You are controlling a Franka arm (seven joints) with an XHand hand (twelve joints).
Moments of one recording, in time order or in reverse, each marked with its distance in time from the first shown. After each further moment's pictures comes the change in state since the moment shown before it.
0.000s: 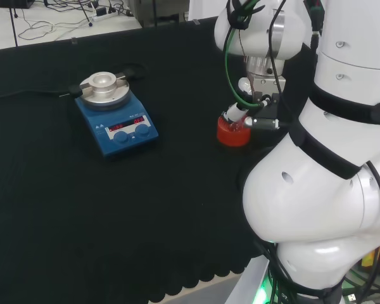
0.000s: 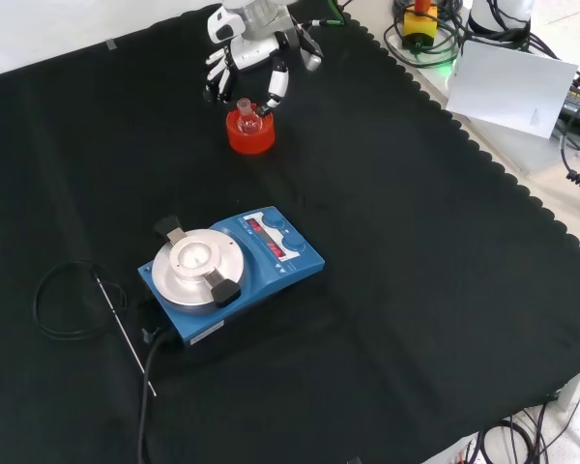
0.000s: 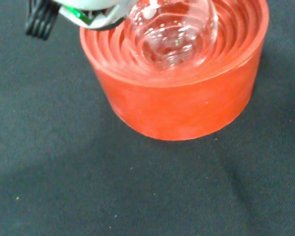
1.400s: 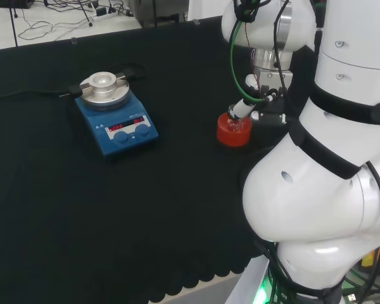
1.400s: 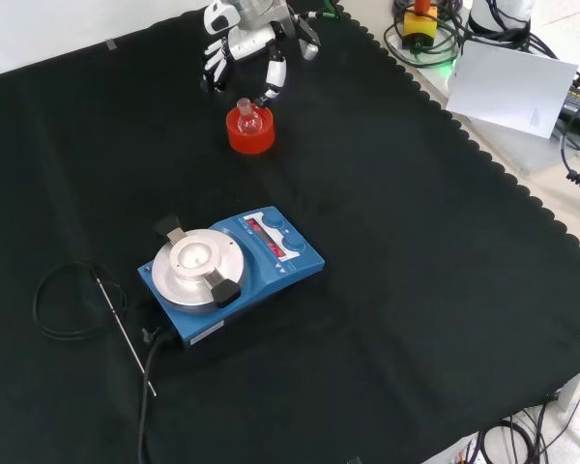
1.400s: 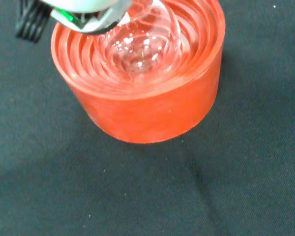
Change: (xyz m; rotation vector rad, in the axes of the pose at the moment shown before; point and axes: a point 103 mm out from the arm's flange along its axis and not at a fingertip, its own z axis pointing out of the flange) arm -0.017 -0.003 -0.012 0.047 0.005 0.039
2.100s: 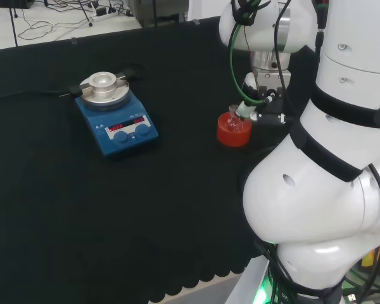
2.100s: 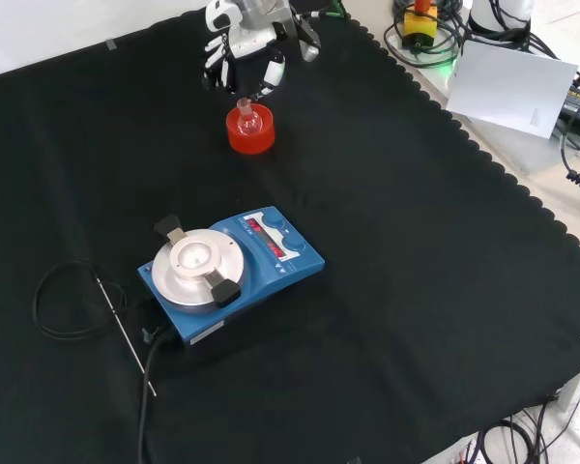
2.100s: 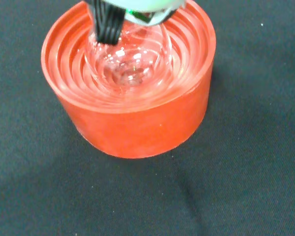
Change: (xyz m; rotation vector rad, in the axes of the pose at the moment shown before) arm 0.001 -0.001 -0.006 -0.058 -0.043 0.031
